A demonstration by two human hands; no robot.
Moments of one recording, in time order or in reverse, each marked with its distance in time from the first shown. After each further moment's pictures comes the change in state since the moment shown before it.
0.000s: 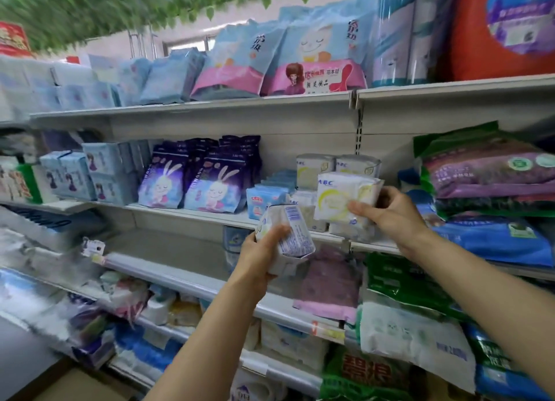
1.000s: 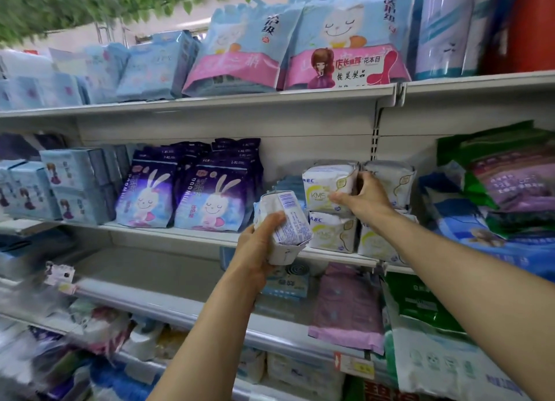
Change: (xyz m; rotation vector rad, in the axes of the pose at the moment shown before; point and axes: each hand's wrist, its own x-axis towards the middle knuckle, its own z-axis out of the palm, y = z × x) left_hand 0.120 0.033 -0.043 -0.074 -0.143 0.016; right_hand 0.129 0.029 0.102 -0.393 0.127 -0.047
